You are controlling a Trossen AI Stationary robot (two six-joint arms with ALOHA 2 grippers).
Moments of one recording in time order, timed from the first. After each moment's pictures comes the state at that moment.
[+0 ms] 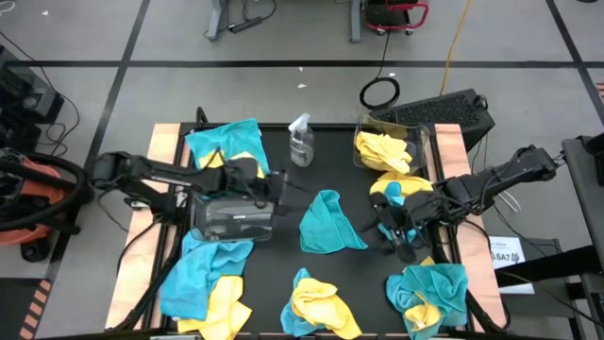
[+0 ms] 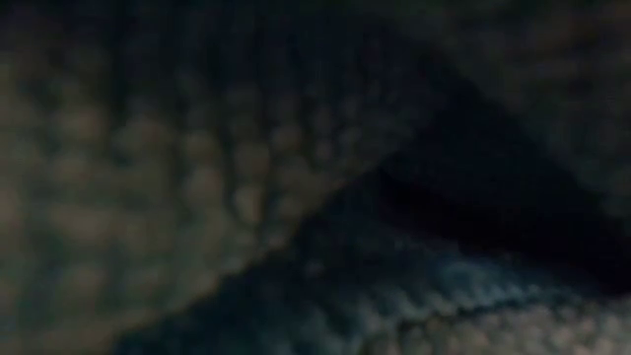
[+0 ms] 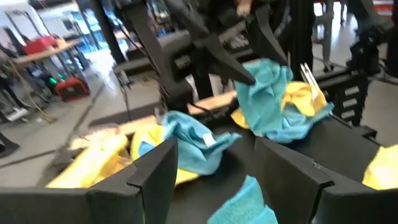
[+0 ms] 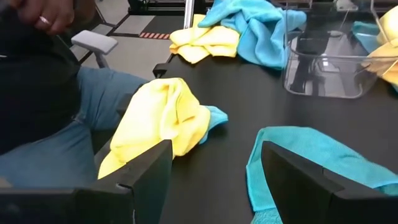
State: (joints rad) left arm 0.02 1.45 0.88 0.43 0.24 0.28; right arm 0.37 0.97 0.85 -0.39 -0.04 0.20
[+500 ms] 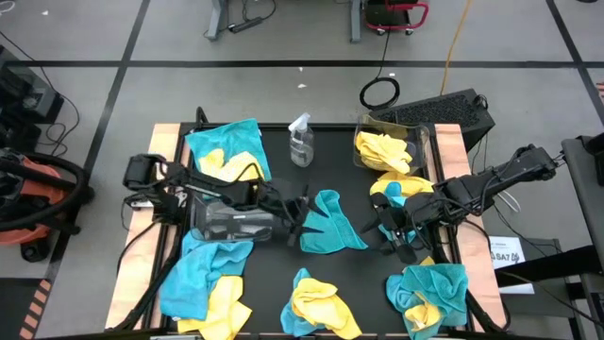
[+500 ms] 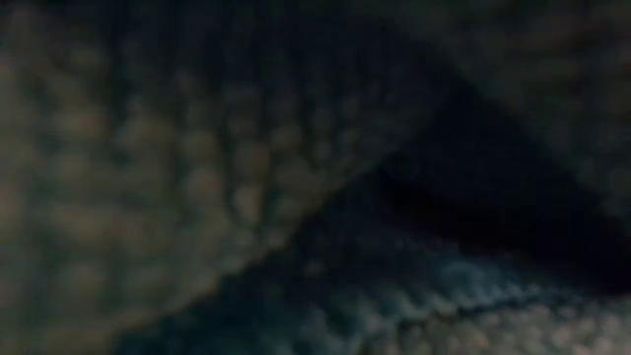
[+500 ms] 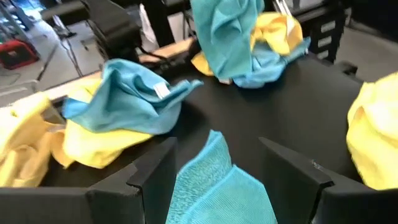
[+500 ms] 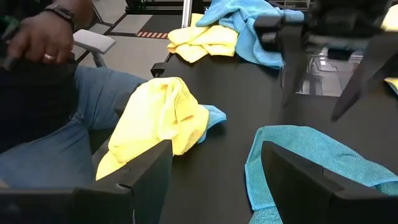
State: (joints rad) left arm -0.04 1.74 1.00 0.38 0.26 0.34; right arm 0.39 0.97 0.85 -0.40 -0.02 0.20
